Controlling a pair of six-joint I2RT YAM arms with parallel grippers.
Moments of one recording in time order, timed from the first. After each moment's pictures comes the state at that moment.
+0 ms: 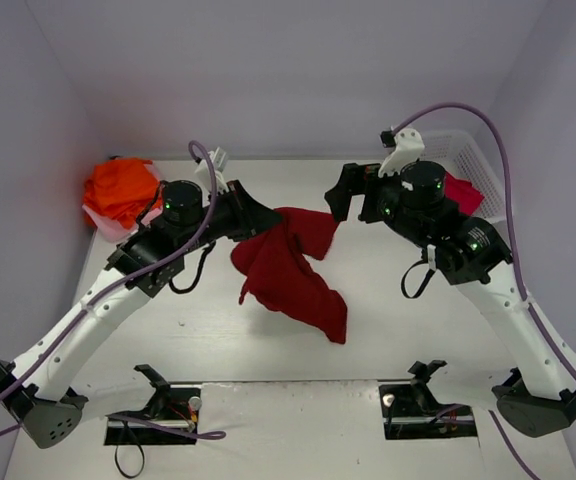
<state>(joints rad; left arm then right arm) -0.66 1.14 1.28 -0.34 0.22 -0.81 0.63 1.18 1.55 -0.67 0.16 0.31</state>
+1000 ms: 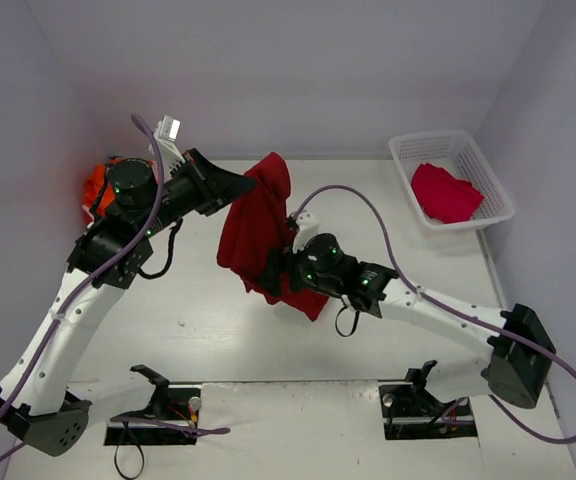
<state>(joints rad) -0.49 1.11 1.46 -0.41 0.31 -0.90 0.91 1.30 0.91 -0.08 0.00 0.46</state>
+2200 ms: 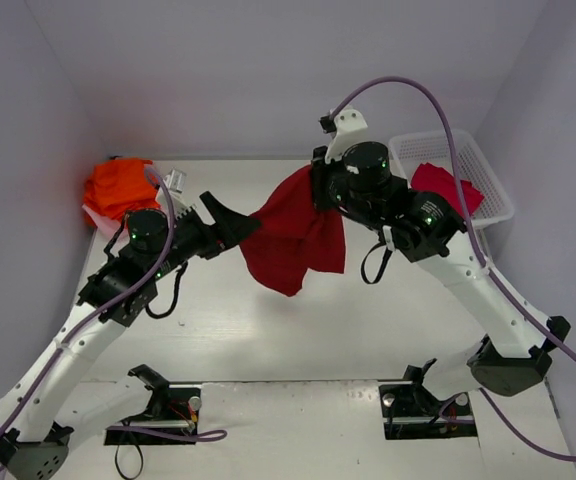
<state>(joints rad) -0.56 0.94 1.10 -0.38 0.16 -0.90 0.86 1.41 1.79 -0.70 0.29 0.25</state>
